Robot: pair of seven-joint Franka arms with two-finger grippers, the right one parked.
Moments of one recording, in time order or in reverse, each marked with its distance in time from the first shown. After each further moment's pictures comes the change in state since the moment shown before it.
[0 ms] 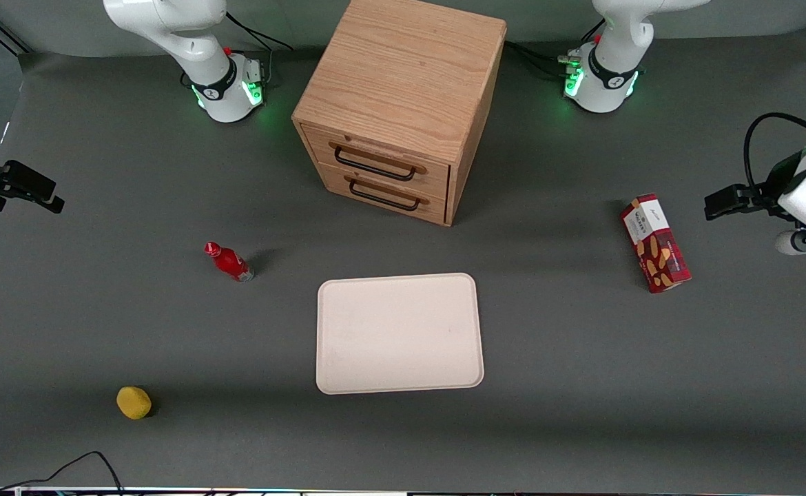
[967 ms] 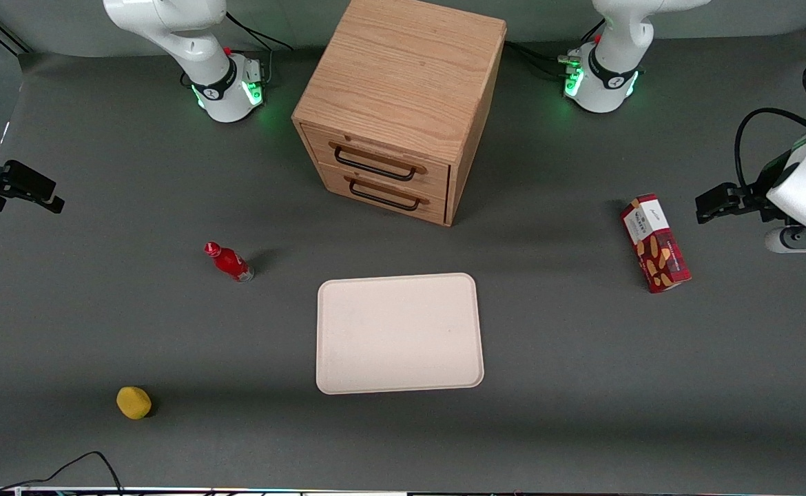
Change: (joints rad) arm -0.034 -0.004 -0.026 0.056 0.000 0.008 0.013
